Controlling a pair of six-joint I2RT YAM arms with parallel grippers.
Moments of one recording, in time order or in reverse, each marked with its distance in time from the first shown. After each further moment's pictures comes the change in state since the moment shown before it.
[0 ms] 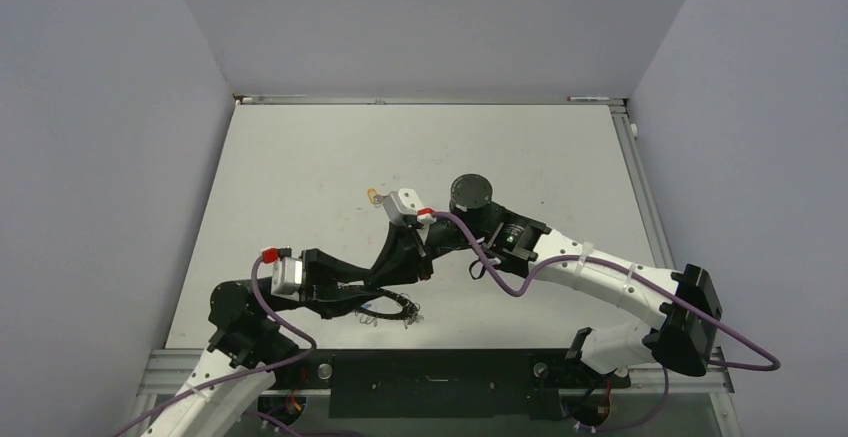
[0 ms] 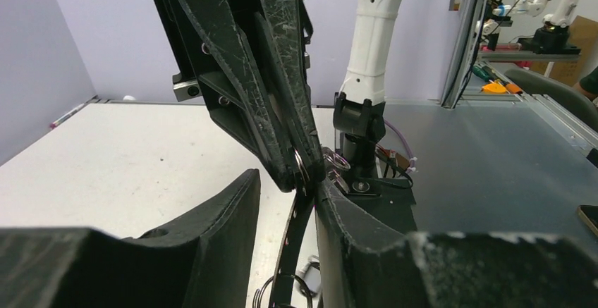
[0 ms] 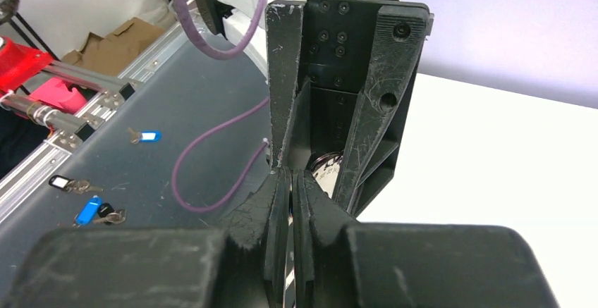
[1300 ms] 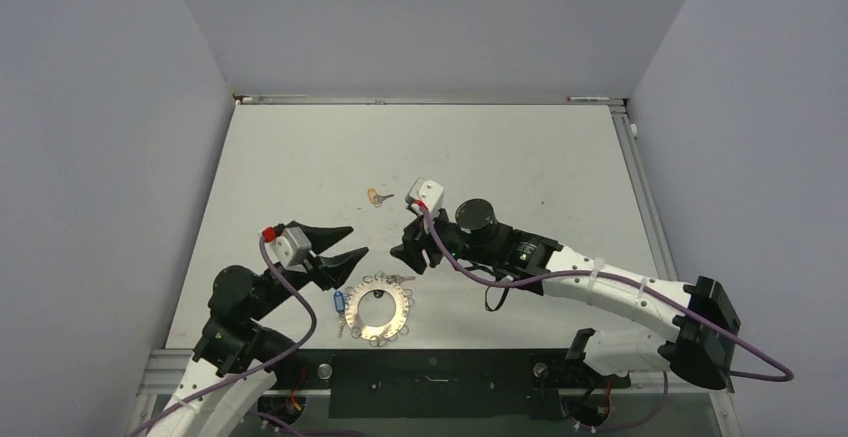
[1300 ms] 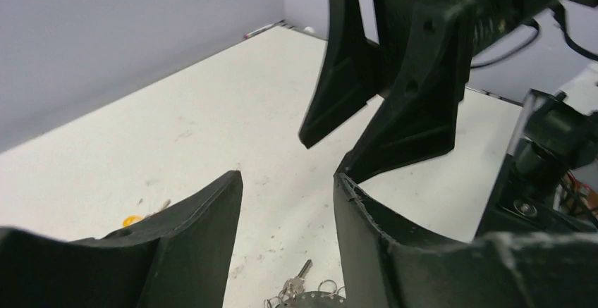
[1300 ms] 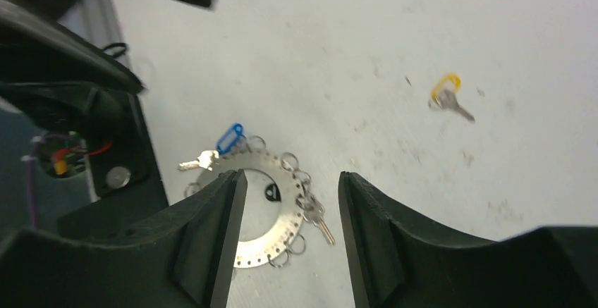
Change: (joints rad) left arm 0.039 -0.050 0.122 -0.483 -0.435 0.283; right arm 0.002 -0.126 -0.164 -0.184 0.782 -0.046
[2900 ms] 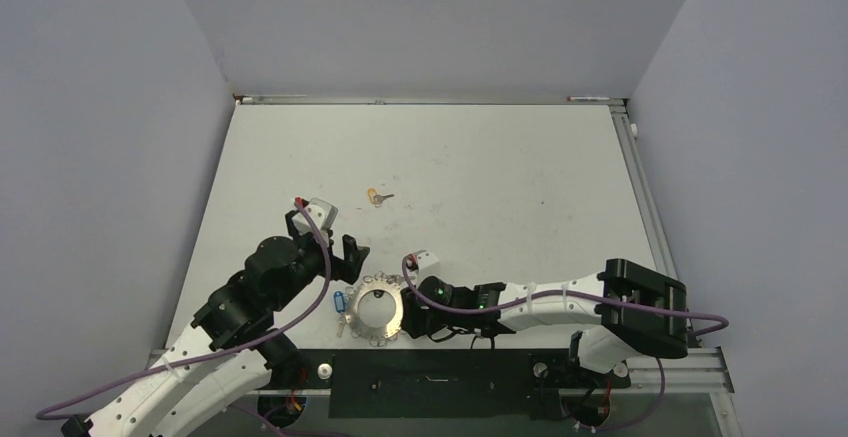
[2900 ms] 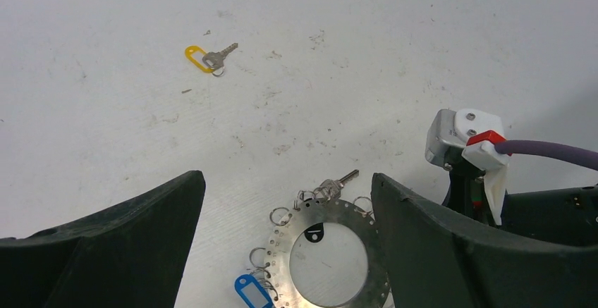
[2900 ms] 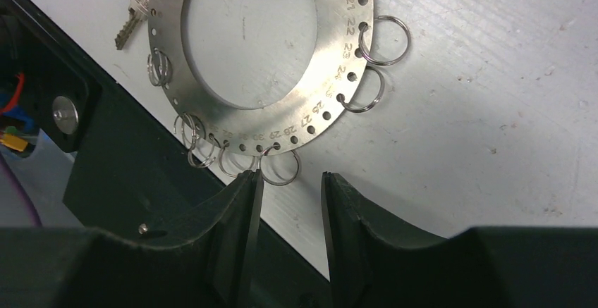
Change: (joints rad) left arm -0.258 0.265 0.217 -0.476 -0.664 -0.097; right arm 0.271 0.272 -0.274 -0.019 0.356 0.737
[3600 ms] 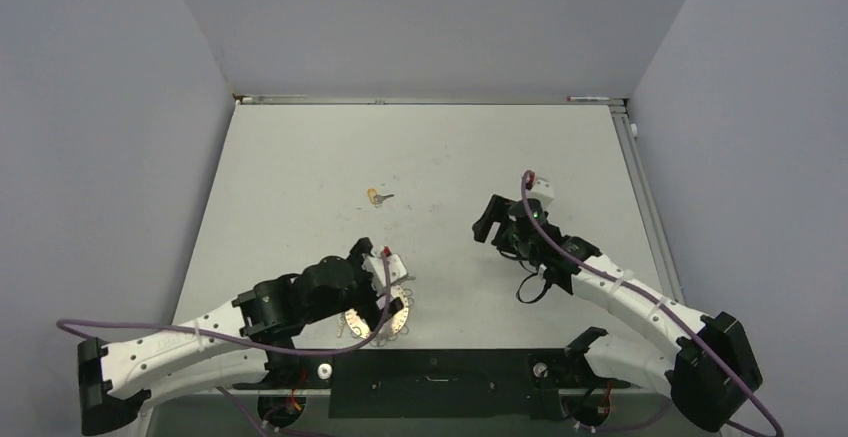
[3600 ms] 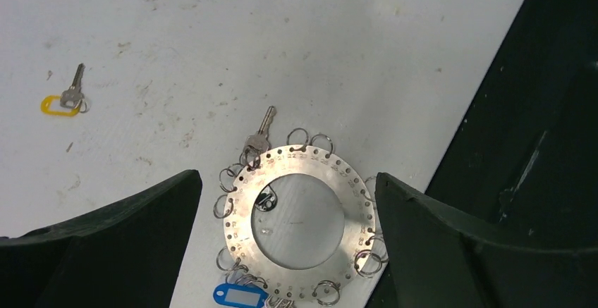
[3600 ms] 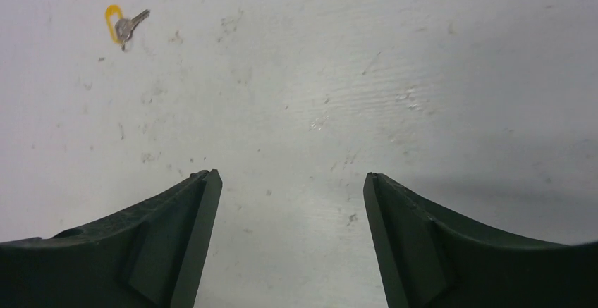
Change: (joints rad) left arm -0.340 0.144 -0.062 0.043 0.066 0.257; right arm -0.608 -0.417 -0.054 -0.219 0.116 0.039
